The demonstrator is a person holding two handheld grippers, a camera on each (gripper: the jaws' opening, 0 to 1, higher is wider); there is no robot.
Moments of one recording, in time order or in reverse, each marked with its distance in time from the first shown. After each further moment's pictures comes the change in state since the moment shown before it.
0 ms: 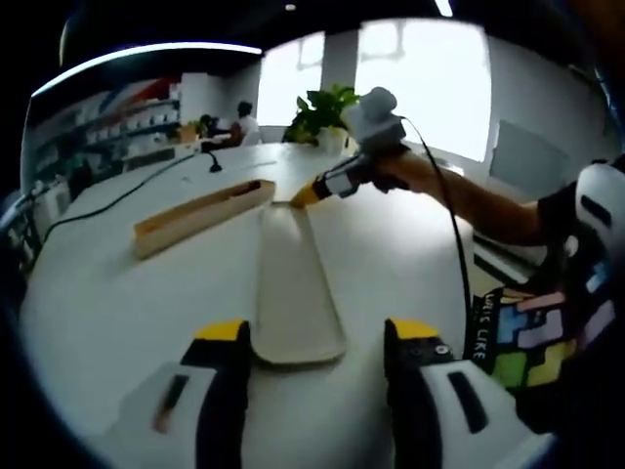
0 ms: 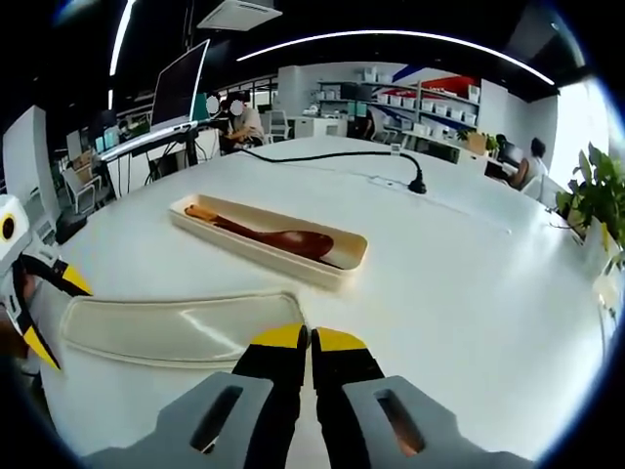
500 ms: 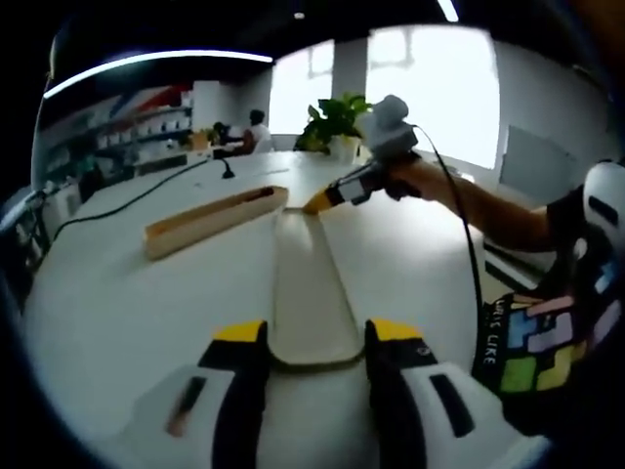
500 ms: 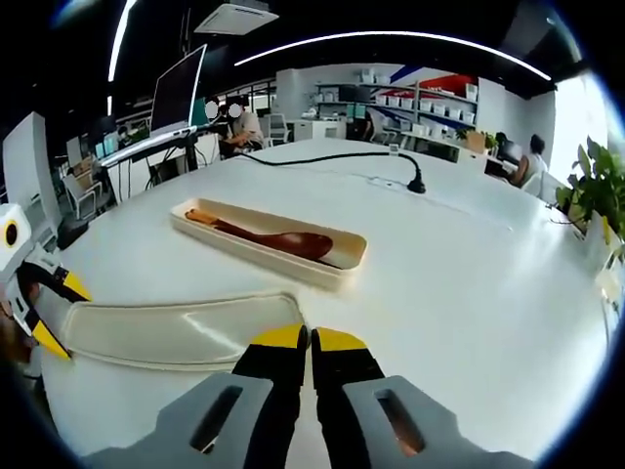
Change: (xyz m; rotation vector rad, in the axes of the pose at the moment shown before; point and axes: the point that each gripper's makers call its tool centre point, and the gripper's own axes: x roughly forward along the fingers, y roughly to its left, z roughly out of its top) left arm 0.000 0.007 0.002 0.001 -0.046 0.045; right arm -0.001 0.001 -0.001 0.010 -0.020 0.013
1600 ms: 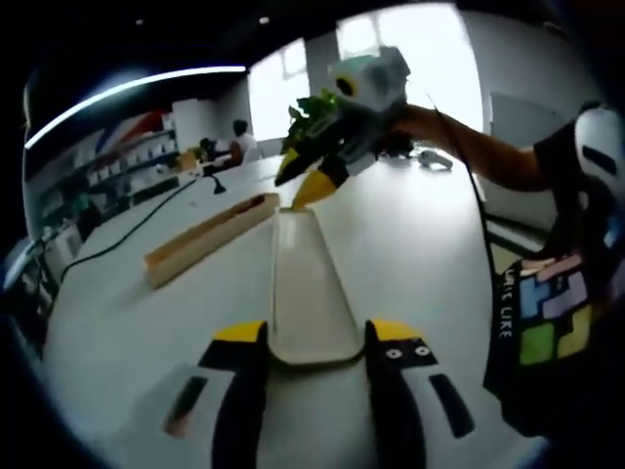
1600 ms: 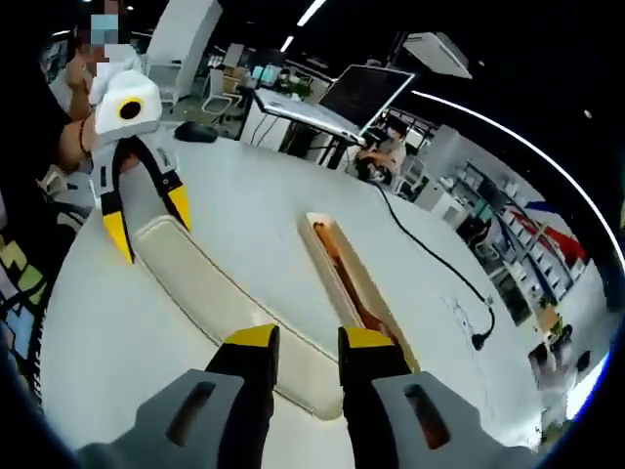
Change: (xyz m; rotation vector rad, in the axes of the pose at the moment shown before) left arm 0.004 0.000 -0.001 0.163 0.015 0.010; right arm -0.024 0.087 0.039 -0.851 -0.017 0.406
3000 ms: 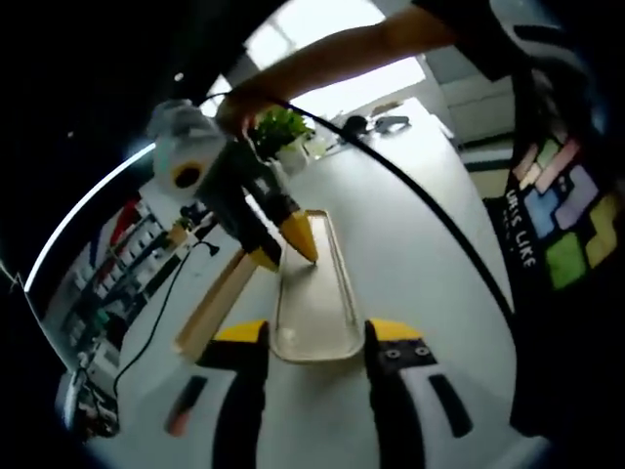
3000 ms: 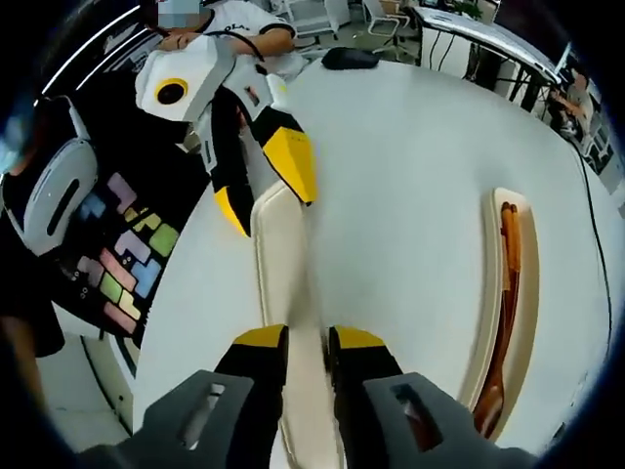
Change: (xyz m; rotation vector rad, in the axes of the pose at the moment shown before) left arm -0.004 -0.004 0.018 0.471 -0.040 0.030; right arm 0.016 0.055 -0.002 -0.042 0.335 0.858
